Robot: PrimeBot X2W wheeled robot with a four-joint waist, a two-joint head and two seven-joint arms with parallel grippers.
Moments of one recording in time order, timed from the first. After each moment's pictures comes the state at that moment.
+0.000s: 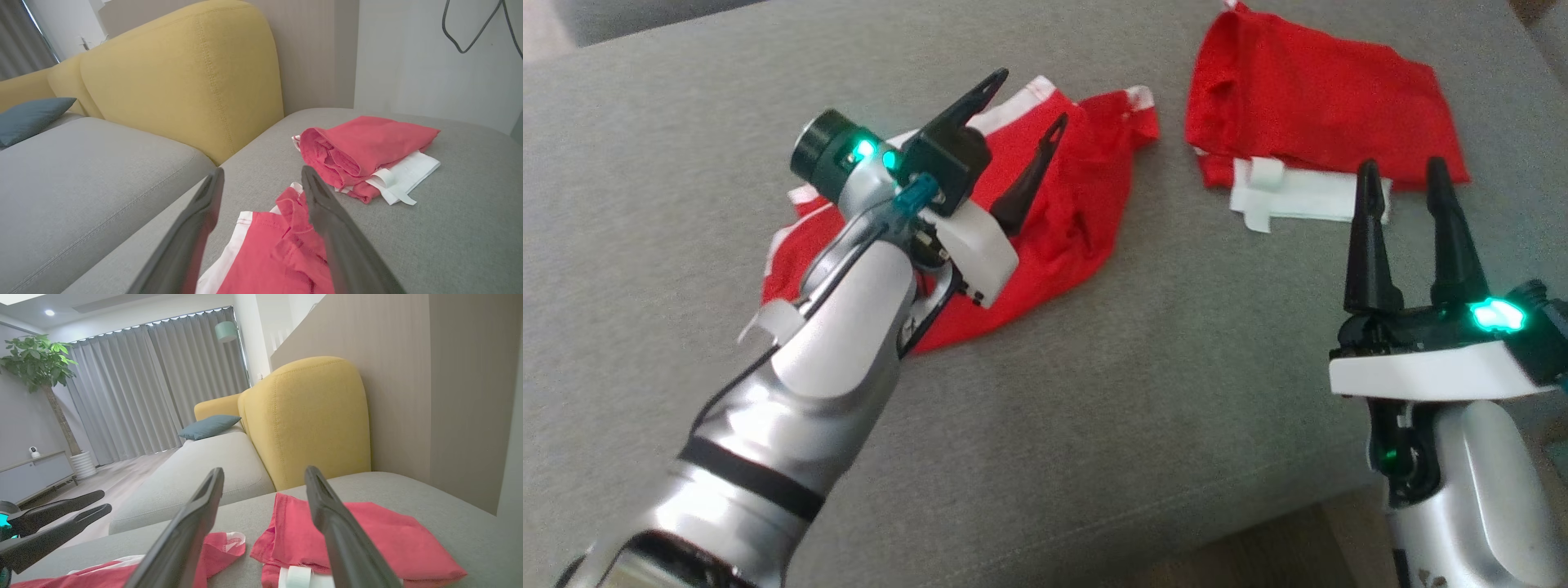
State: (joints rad) left arm -0.82 0.10 -0.69 0.62 -0.17 -0.08 -0.22; right arm -0.22 -0.05 0.06 0.07 0.31 0.13 -0.25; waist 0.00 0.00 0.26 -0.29
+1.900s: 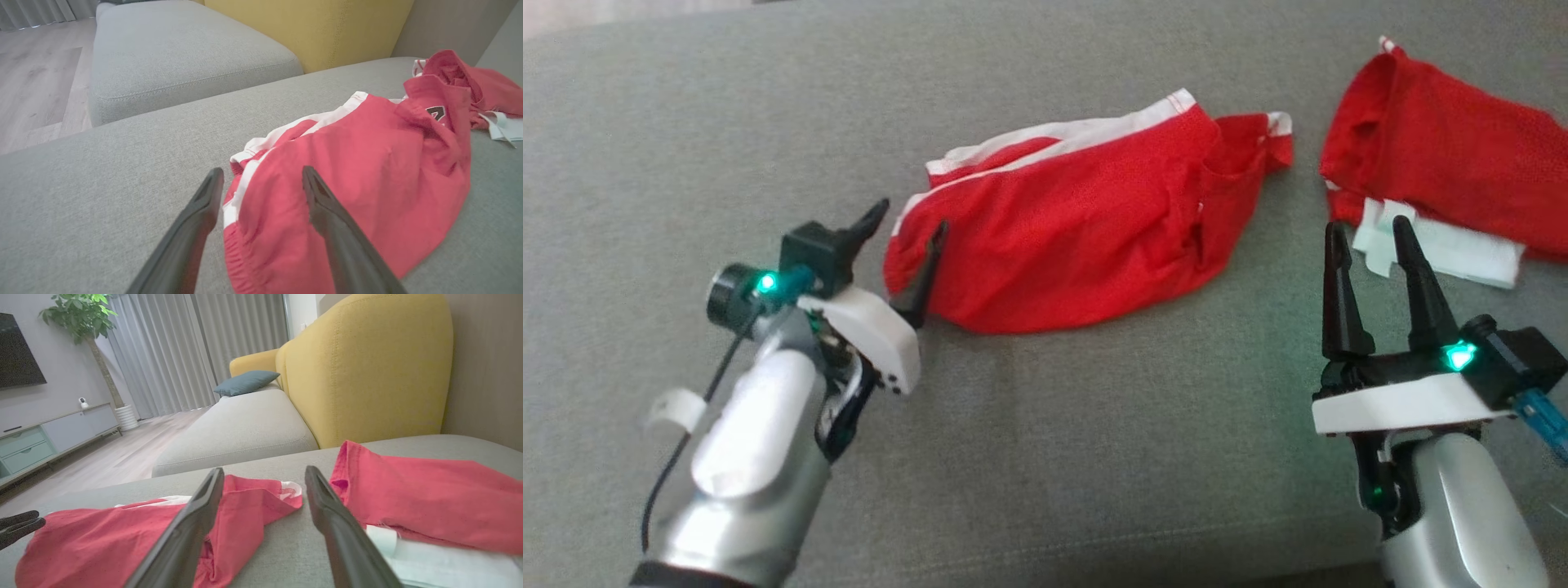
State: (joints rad) left arm -0.51 0.16 -0.44 0.53 -0.25 -0.11 -0.13; right arm -0.18 -0.05 0.05 0.18 0.23 0.13 -0.26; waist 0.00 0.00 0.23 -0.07
